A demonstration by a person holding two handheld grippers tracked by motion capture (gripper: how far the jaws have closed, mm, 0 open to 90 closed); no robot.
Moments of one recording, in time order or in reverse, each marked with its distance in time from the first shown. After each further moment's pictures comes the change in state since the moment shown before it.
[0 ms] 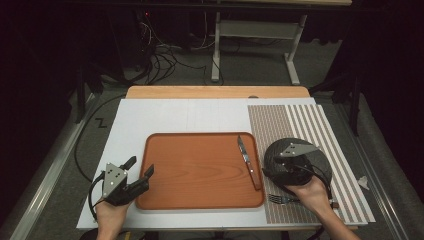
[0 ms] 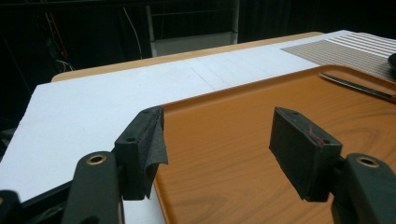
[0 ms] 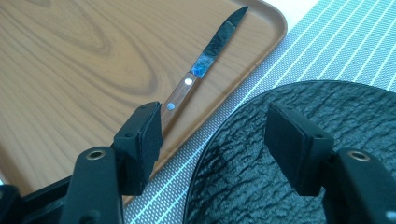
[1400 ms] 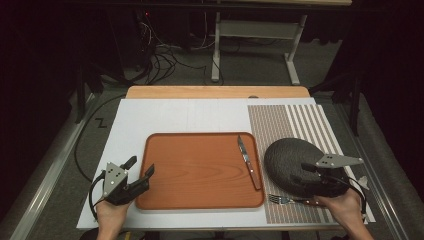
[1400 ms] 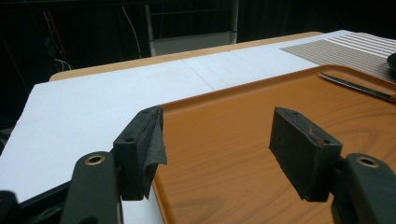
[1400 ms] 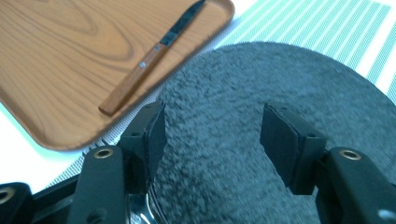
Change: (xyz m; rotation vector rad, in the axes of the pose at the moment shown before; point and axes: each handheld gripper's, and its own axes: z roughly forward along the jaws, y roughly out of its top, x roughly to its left) left arm 0.000 0.000 0.002 0.002 -0.005 -0.003; right arm -0.026 -0.045 -0.061 -0.058 -0.041 0.026
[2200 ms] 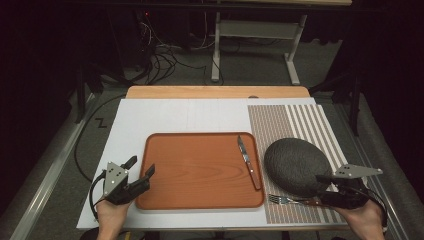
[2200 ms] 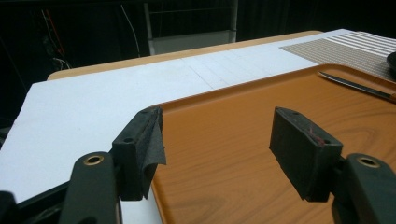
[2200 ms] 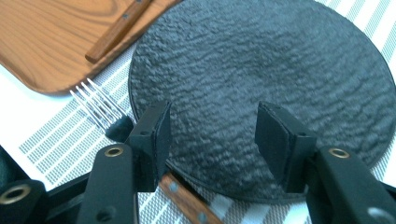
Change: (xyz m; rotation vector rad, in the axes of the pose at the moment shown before) left arm 0.000 0.000 0.001 0.008 -0.003 0.002; right arm -0.011 -0.034 -0.027 0.073 -0.020 0.053
